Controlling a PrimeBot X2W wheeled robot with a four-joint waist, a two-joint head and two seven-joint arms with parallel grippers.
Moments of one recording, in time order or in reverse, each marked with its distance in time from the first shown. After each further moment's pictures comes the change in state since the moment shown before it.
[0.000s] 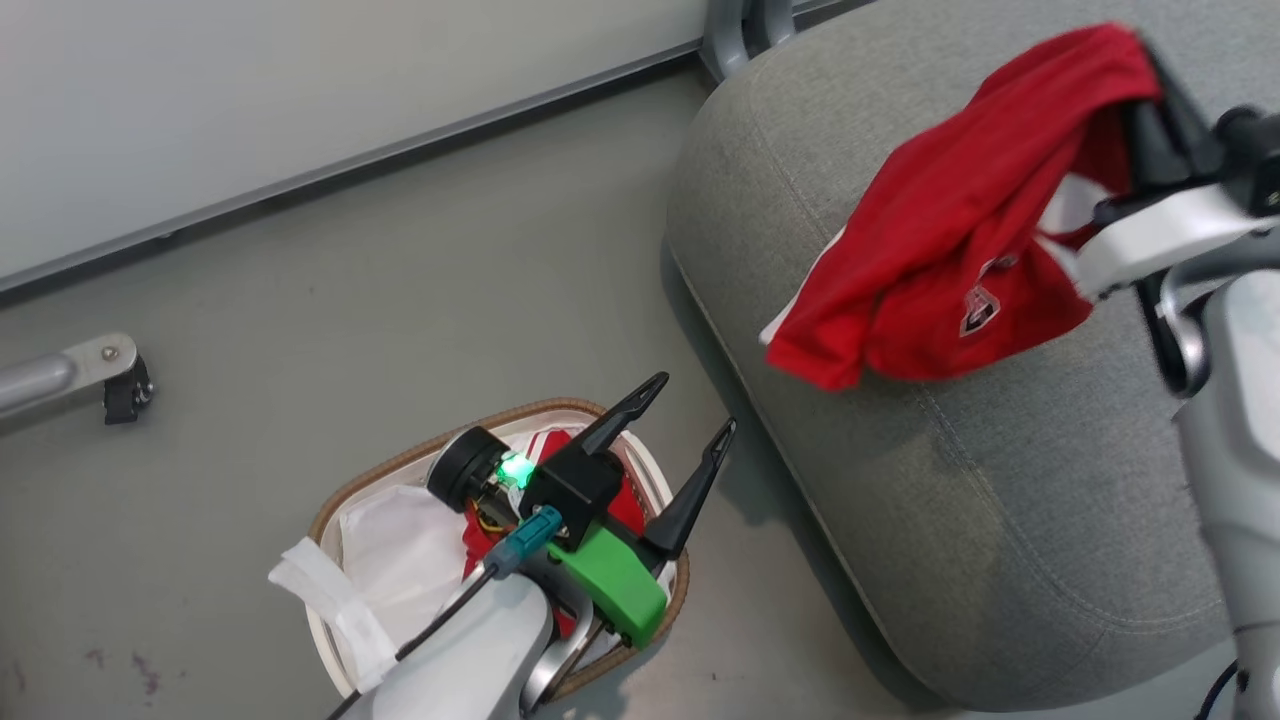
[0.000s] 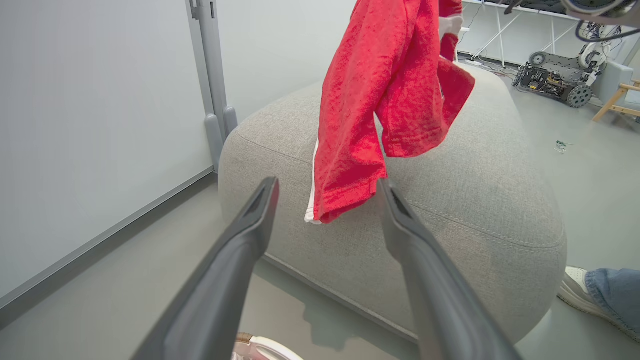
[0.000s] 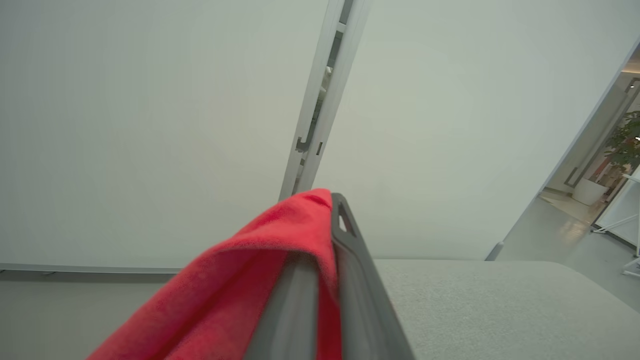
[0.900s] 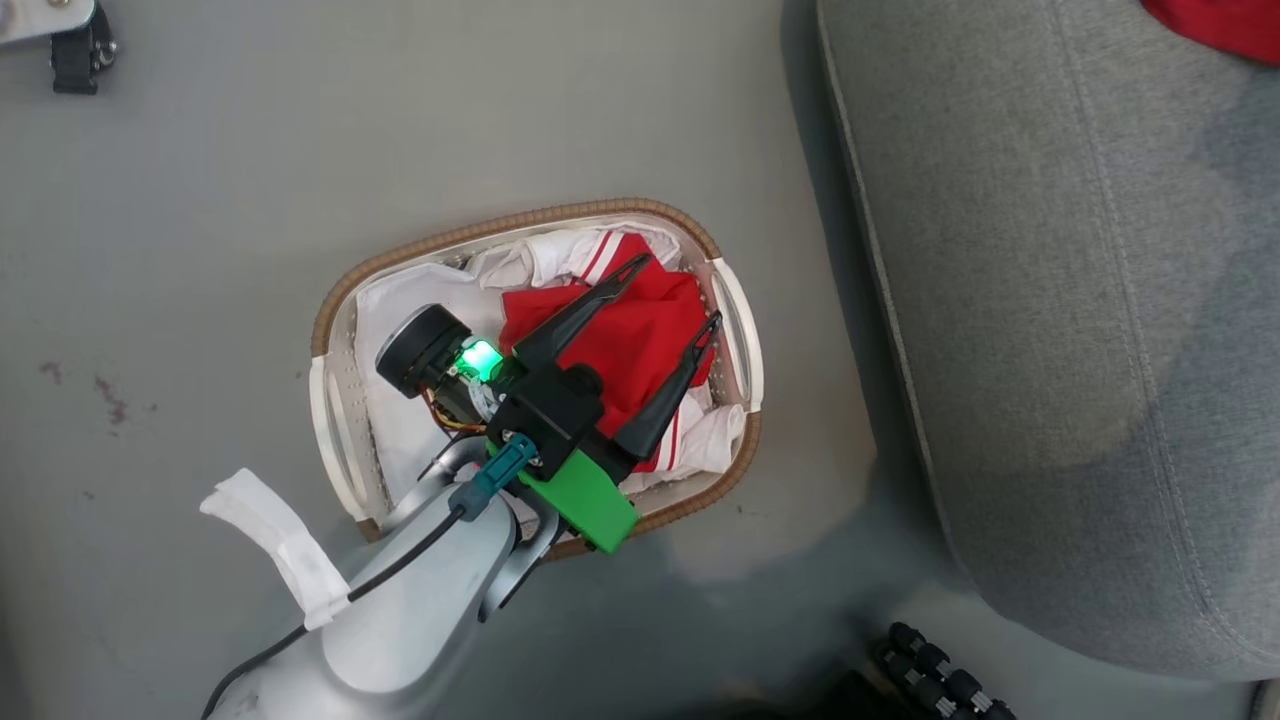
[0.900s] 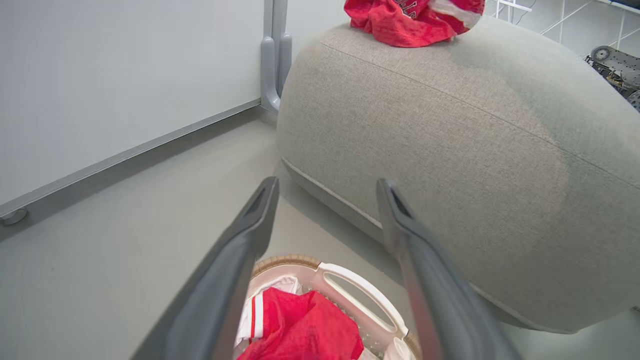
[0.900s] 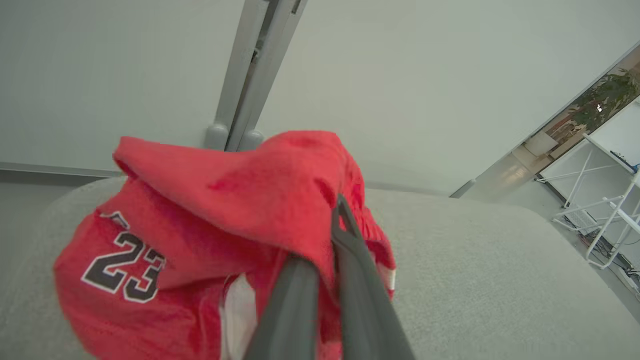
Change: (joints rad) left arm -0.151 0.082 0.003 -0.097 0.088 0.000 0.000; right arm -0.283 -0.206 -0.276 0.275 -0.122 0.000 0.000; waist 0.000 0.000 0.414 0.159
